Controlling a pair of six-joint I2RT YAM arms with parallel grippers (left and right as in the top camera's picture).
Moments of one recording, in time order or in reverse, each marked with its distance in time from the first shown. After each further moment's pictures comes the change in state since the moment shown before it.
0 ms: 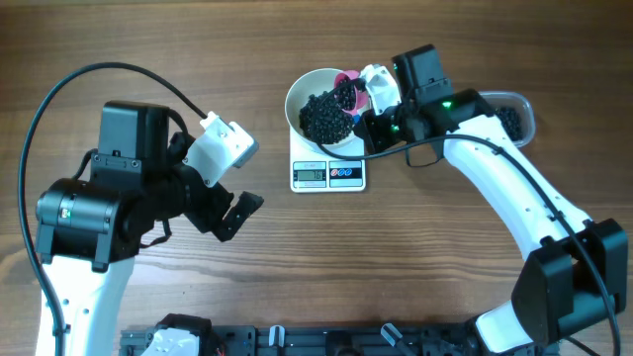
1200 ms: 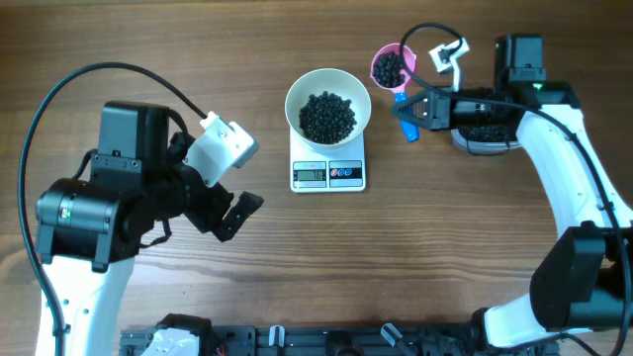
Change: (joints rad) left arm 0.000 0.000 0.000 0.000 0.000 0.000; right arm -0.368 0.000 0.000 -0.072 -0.740 0.010
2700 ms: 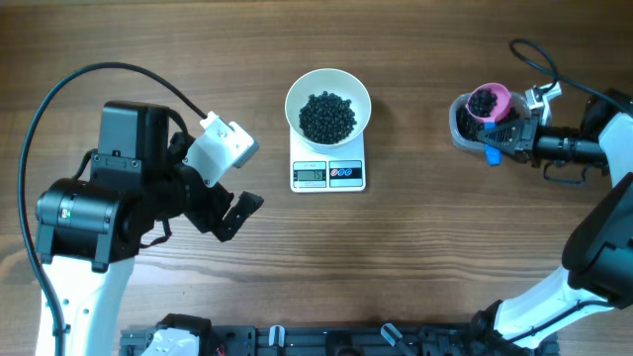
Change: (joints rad) left arm 0.000 0.000 0.000 0.000 0.000 0.000; right arm -0.485 0.200 0.002 -0.396 0.026 -0.367
